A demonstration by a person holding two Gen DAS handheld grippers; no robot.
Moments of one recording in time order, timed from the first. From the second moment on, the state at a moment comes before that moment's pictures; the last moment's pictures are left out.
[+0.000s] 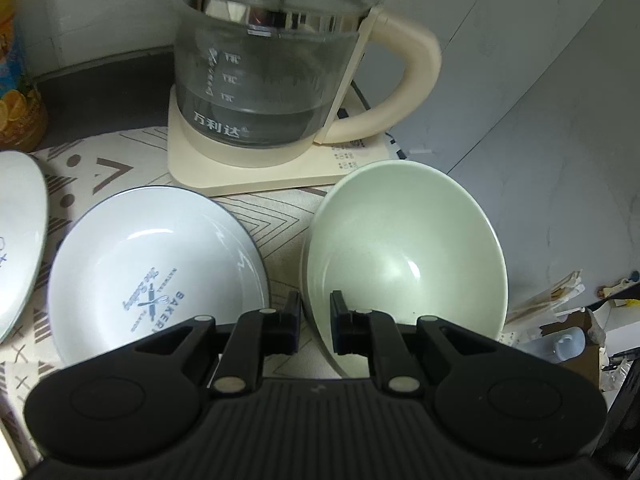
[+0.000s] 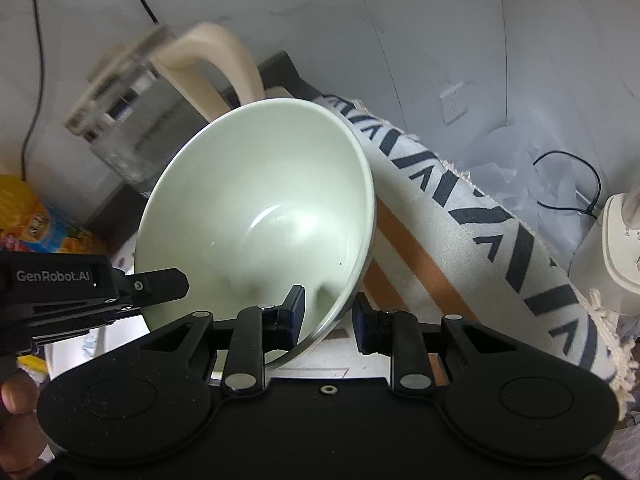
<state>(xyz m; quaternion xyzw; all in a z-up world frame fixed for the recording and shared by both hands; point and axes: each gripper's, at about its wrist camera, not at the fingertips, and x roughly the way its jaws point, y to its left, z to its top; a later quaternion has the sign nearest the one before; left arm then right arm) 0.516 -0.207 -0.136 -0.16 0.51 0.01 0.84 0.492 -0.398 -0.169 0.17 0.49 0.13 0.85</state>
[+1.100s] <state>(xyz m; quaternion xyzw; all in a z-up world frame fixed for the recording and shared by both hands) 0.367 -0.152 -0.051 -0.18 0.45 -0.02 0.88 0.340 -0.349 -0.092 0.16 0.44 0.13 0.87</state>
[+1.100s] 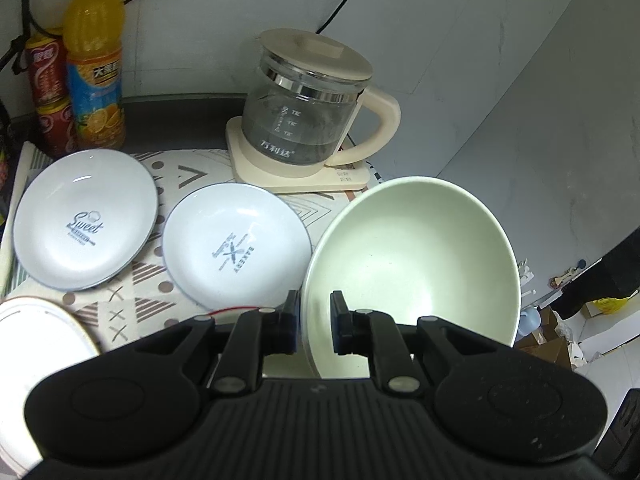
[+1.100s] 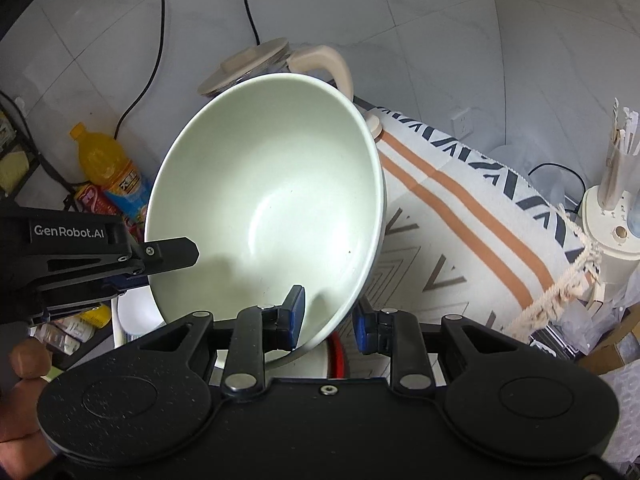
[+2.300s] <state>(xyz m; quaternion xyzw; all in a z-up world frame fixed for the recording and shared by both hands) 0.303 -0.103 -0.087 -0.21 0.49 0.02 0.84 0.304 -0.301 -0.114 0.10 0.51 0.15 0.84</state>
